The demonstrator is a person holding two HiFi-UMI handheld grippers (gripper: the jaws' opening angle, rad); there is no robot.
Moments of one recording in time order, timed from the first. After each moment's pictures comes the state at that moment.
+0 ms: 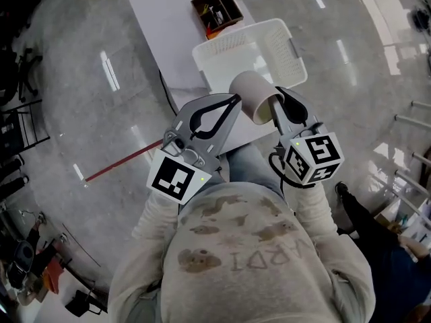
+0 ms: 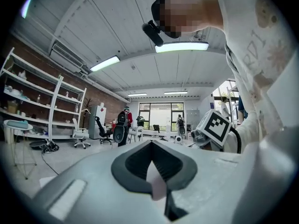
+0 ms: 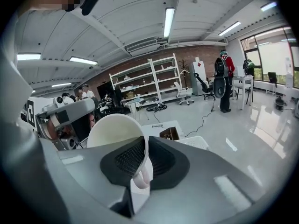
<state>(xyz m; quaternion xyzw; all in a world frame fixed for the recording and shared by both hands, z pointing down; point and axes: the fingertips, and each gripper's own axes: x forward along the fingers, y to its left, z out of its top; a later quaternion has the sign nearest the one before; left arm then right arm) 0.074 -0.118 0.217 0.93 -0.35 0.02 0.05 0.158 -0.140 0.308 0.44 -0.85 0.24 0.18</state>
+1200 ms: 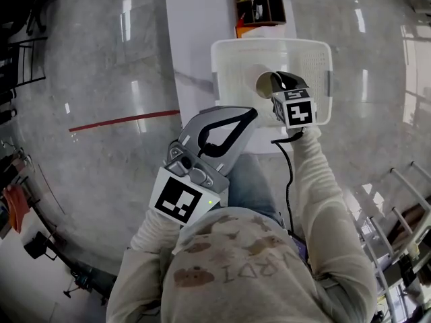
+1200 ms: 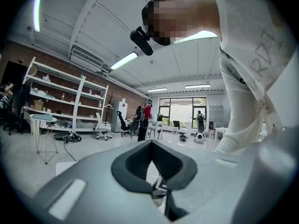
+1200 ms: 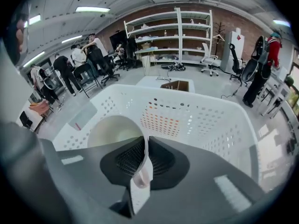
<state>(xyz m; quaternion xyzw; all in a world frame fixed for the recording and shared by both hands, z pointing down) 0.065 -0.171 0.270 0.88 -0.47 0.03 0.09 0.136 -0.249 0.559 0.28 -0.81 0.23 0.45</state>
